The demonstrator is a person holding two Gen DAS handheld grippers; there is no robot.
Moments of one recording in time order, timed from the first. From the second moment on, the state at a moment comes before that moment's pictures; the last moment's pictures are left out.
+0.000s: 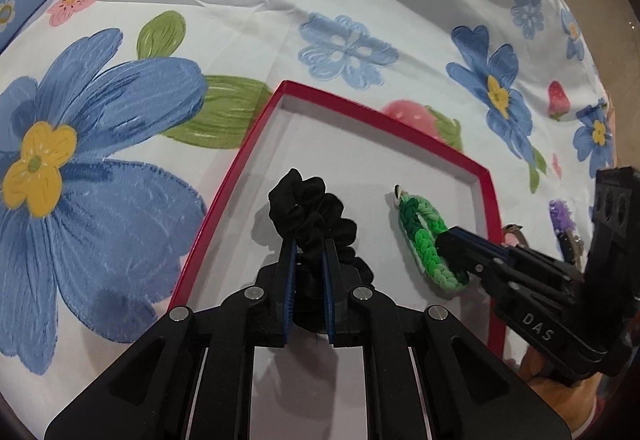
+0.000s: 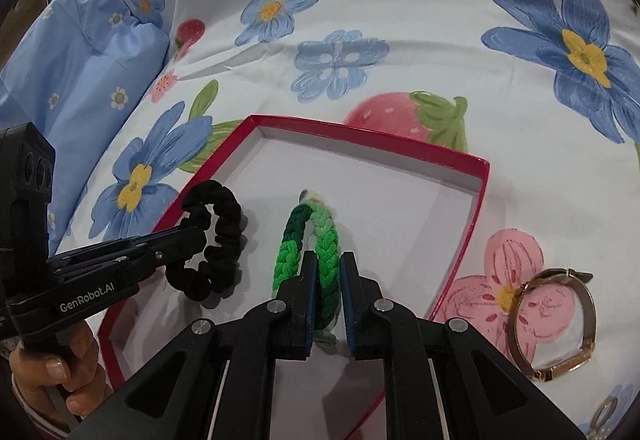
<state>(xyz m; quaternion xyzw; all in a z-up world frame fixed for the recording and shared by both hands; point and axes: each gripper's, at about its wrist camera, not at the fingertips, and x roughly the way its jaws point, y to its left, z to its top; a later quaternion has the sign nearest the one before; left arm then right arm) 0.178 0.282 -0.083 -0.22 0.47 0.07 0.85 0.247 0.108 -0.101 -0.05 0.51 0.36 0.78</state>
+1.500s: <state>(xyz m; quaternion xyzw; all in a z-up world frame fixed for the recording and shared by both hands) 0.143 0.124 -0.013 -0.09 0.45 -0.04 0.89 0.189 -0.115 -0.049 0.05 0.48 0.25 0.84</state>
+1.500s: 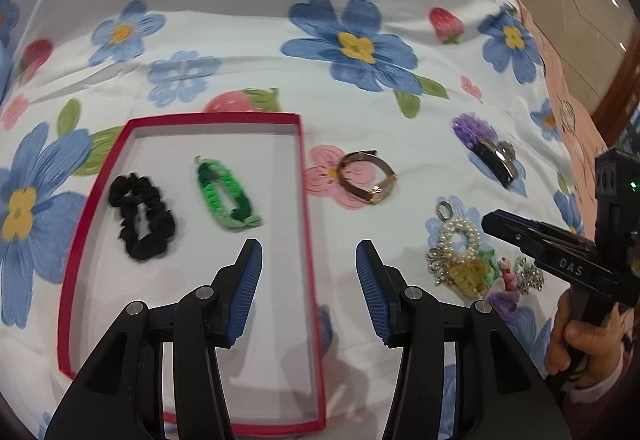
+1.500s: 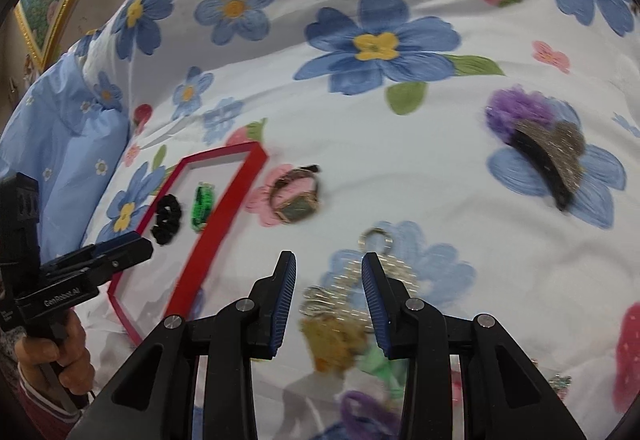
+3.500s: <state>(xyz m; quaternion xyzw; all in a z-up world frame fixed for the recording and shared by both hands) 0.214 0.041 -0.018 -0.02 0.46 -0.12 0.88 0.211 -0.152 -0.061 0.08 0.47 0.23 0.85</state>
